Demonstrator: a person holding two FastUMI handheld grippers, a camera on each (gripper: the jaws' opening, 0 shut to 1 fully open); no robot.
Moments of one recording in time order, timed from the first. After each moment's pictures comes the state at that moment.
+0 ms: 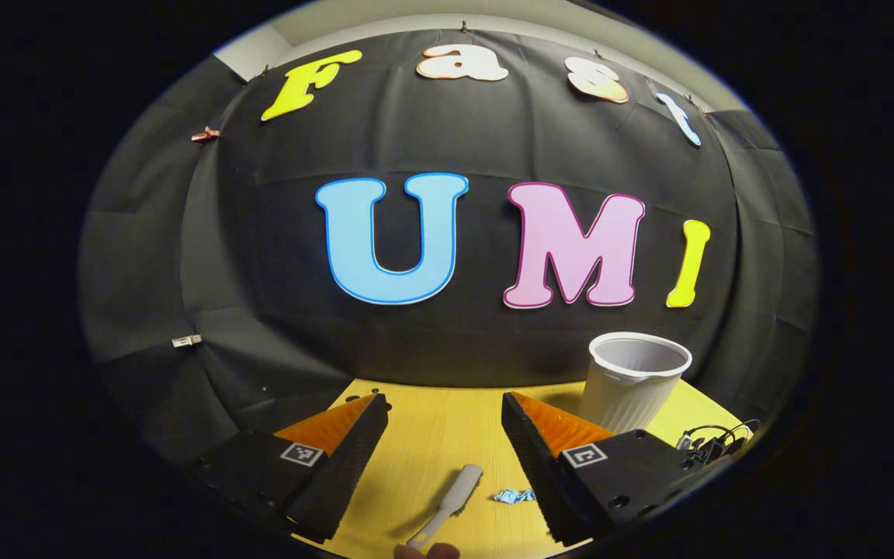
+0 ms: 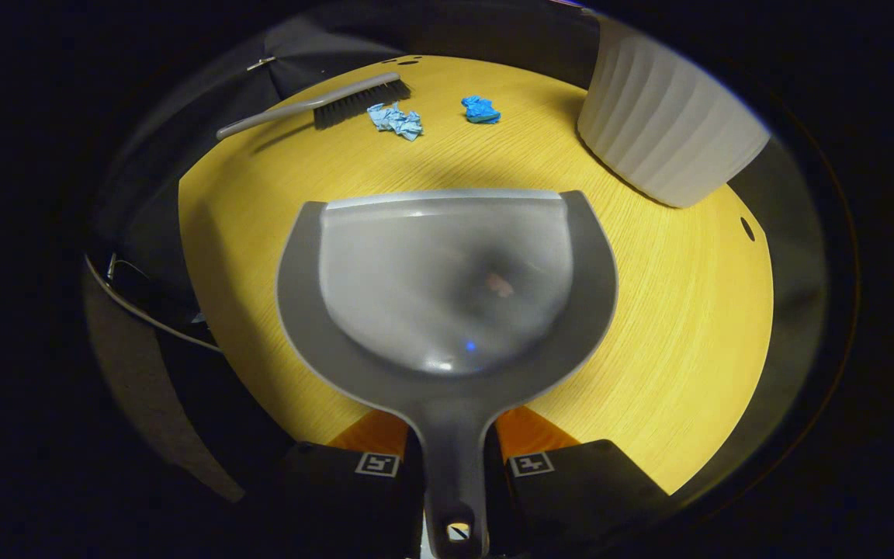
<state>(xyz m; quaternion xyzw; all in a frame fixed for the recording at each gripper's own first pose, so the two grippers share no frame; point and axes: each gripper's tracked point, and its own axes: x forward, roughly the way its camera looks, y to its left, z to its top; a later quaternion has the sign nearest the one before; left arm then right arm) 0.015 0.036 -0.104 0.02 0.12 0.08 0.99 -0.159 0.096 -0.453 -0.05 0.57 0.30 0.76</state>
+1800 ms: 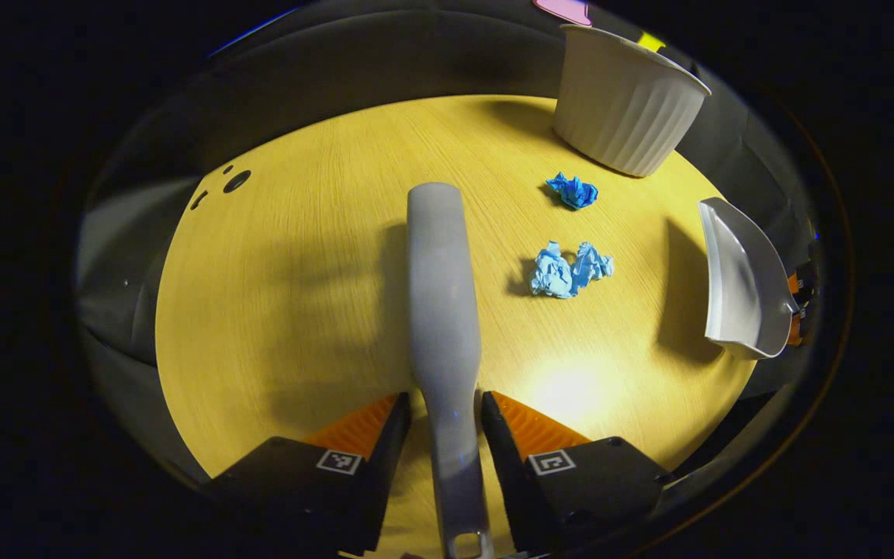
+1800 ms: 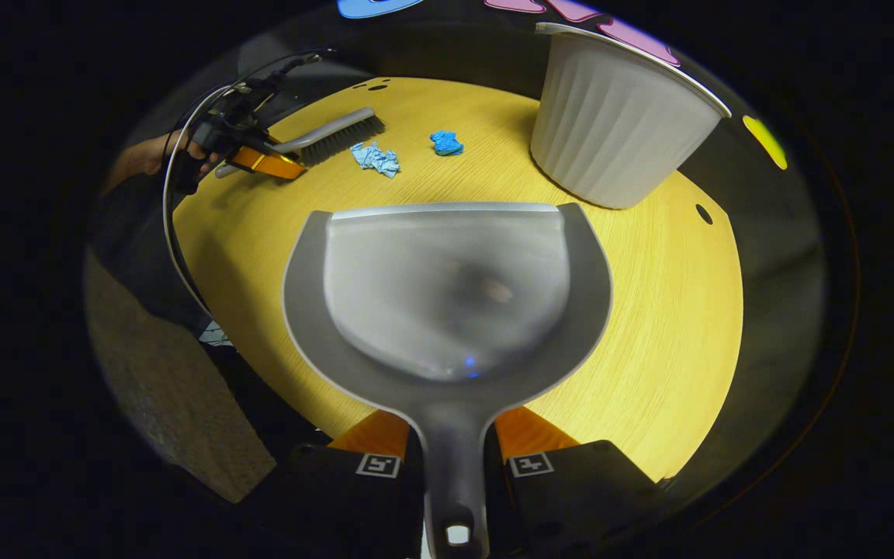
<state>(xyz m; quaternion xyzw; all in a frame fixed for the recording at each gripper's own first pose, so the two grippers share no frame) 0.004 0.065 -0.451 0.10 0.58 -0.11 0.80 -0.157 0.080 -0.417 -0.04 0.57 0.26 0.78</state>
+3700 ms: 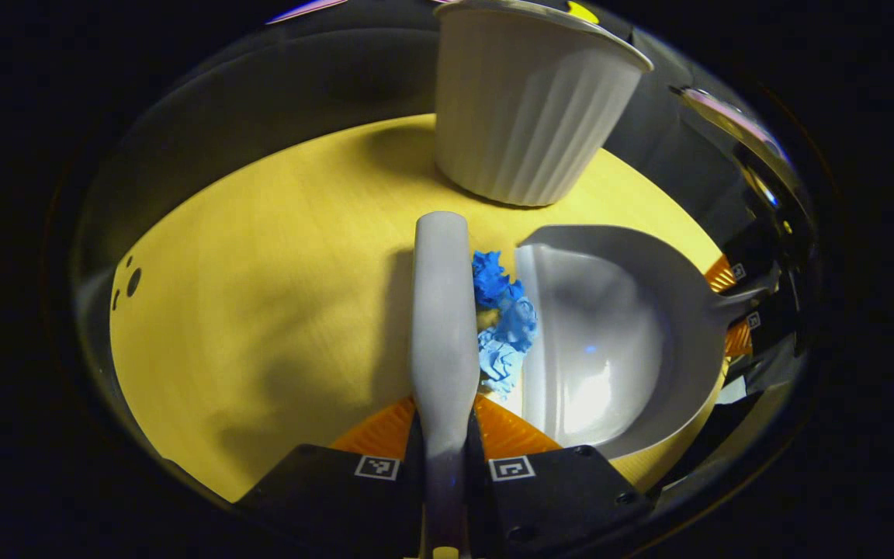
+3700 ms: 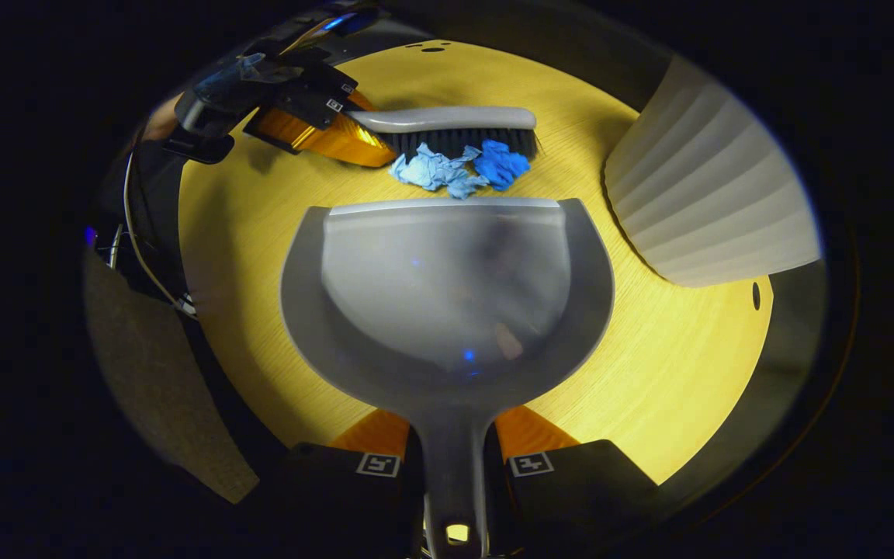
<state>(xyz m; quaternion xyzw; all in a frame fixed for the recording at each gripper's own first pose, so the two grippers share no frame) 0.054 -0.082 -0.444 0.10 0.54 -0.27 0.79 -0.092 0.106 -0.438 -0.13 0.59 0.36 0.71</state>
